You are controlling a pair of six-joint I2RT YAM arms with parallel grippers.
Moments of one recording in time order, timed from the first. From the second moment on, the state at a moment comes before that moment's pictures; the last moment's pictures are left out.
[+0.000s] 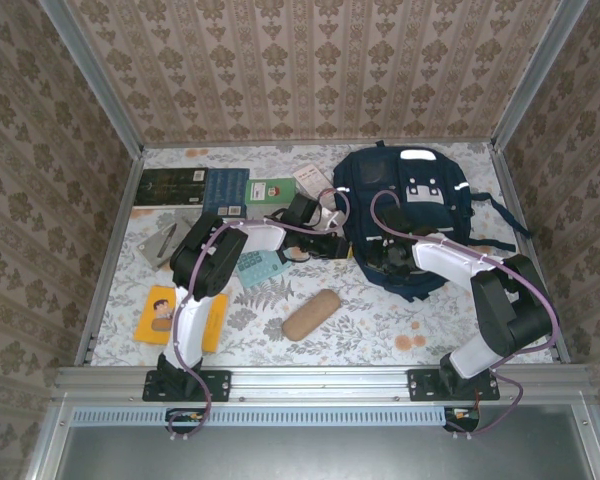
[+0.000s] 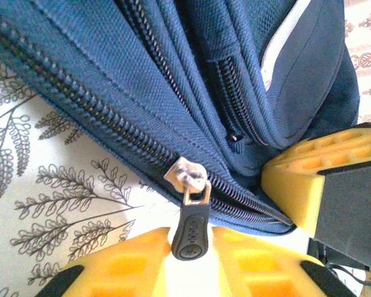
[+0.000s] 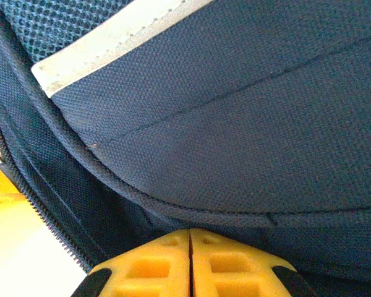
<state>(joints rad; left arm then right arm) -0.69 2.16 1.30 -0.02 0.85 -0.47 0.39 1.56 0.87 -0.50 -0.03 0.77</state>
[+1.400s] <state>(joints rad) -0.59 2.15 1.39 -0.08 0.81 -0.44 0.42 1.56 0.87 -0.51 -0.02 0.79</state>
